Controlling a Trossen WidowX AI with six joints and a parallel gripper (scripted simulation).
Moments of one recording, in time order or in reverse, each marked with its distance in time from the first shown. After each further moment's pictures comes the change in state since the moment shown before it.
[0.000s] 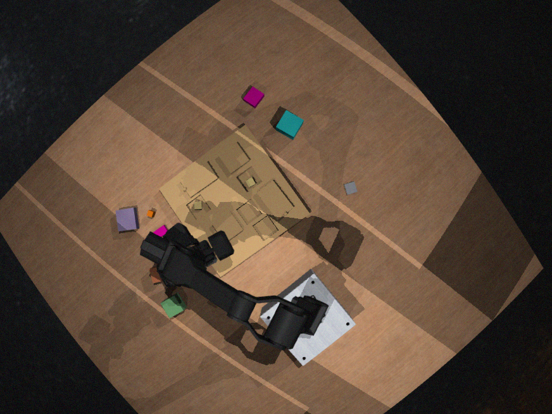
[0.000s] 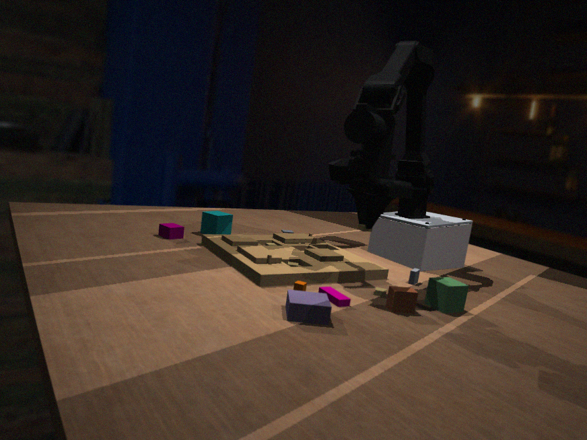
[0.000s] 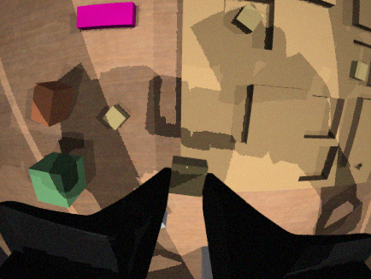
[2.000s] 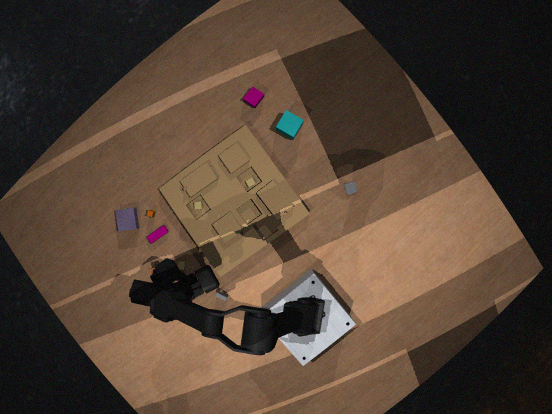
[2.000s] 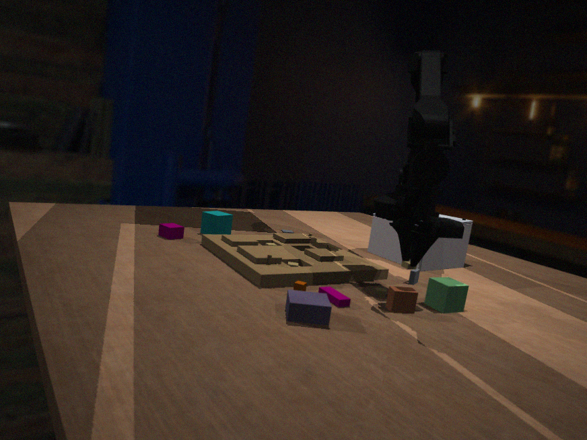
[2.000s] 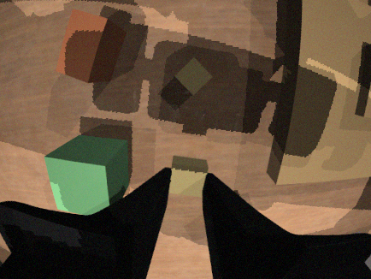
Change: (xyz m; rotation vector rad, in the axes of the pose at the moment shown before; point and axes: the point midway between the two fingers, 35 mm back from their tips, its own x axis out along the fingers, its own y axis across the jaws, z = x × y) arm 0.051 0.080 -0.057 0.006 -0.004 0.007
